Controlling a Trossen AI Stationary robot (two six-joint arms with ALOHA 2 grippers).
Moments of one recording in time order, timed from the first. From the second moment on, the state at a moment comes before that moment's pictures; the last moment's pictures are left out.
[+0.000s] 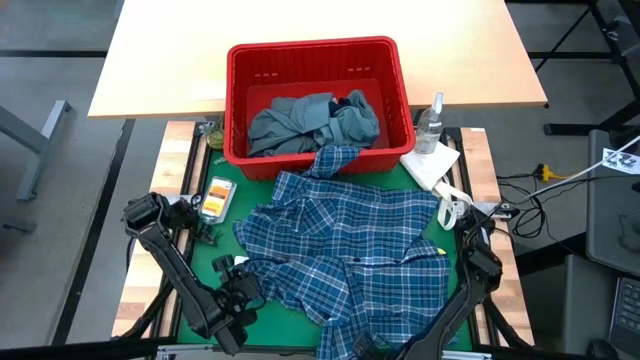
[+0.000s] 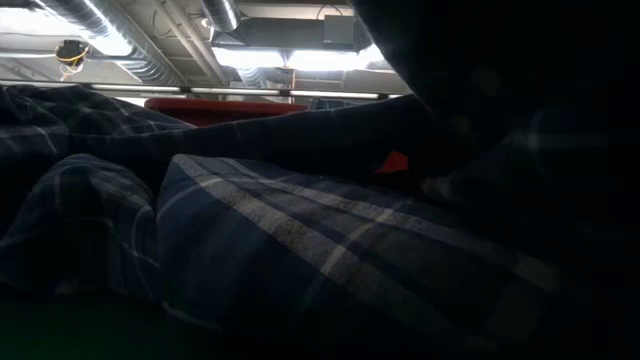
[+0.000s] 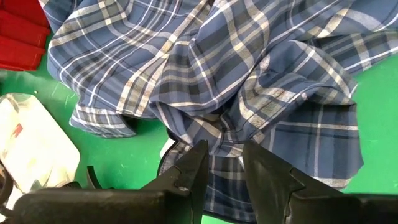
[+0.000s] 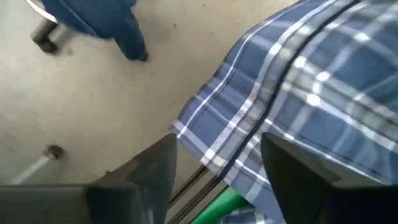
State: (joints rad) left arm -0.90 1.90 1.48 -1.38 -0.47 -1.36; right arm 0.90 2.32 2.03 -0.94 0.09 0.08
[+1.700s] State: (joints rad) left arm -0.90 1.90 1.48 -1.42 -0.45 -1.36; right arm 0.86 2.37 2.33 -1.38 0.39 0.14
